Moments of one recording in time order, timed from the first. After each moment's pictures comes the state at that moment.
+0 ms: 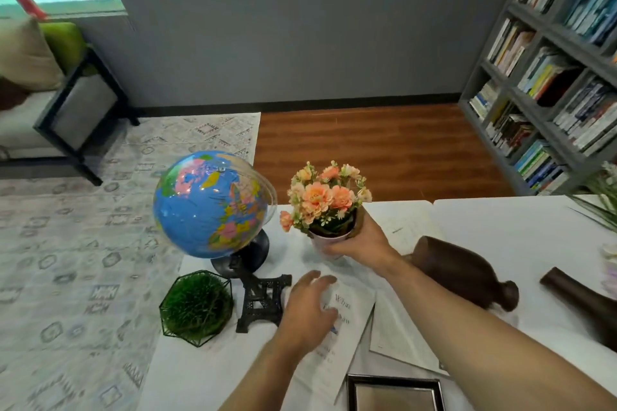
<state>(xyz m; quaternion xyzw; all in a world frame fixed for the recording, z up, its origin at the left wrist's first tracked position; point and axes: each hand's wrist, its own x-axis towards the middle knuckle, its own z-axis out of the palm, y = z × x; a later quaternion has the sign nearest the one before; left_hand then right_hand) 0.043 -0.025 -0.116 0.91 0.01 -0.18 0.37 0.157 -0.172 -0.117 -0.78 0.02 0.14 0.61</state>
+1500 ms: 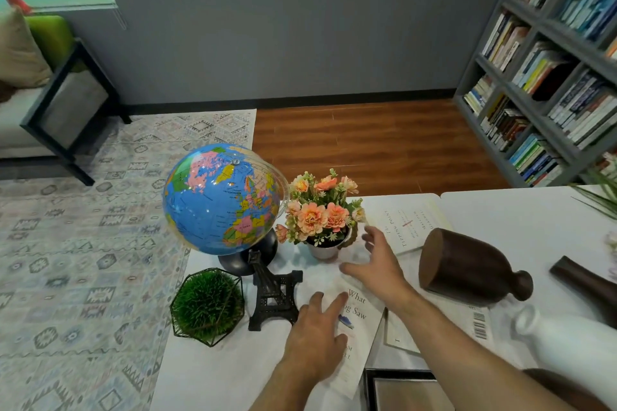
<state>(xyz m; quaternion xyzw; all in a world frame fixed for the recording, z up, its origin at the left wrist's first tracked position) 0.010 -0.014 -0.138 0.94 -0.07 -0.27 0.22 0.099 -0.162 -0.128 -0.81 0.12 0.13 0.56</state>
